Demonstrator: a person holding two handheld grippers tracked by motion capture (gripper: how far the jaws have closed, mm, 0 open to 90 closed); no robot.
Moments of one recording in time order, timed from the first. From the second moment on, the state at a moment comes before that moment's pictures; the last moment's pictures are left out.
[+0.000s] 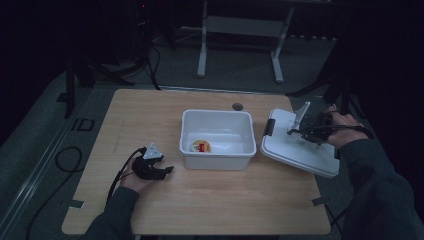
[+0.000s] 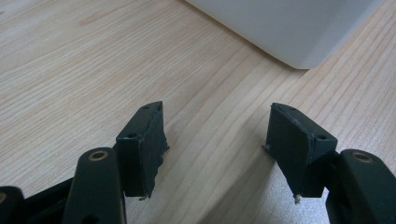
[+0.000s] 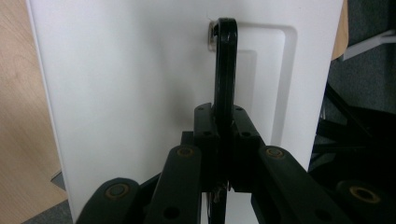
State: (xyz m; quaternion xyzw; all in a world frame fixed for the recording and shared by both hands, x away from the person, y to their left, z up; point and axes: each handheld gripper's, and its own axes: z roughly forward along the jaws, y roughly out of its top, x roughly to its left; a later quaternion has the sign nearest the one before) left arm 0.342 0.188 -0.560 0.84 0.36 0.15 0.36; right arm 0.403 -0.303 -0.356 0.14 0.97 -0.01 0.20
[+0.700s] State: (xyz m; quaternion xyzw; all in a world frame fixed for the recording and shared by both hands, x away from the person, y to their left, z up) left arm 0.342 0.188 -0.560 0.84 0.36 0.15 0.36; right arm 0.401 -0.296 -0.341 0.13 0.97 0.00 0.21
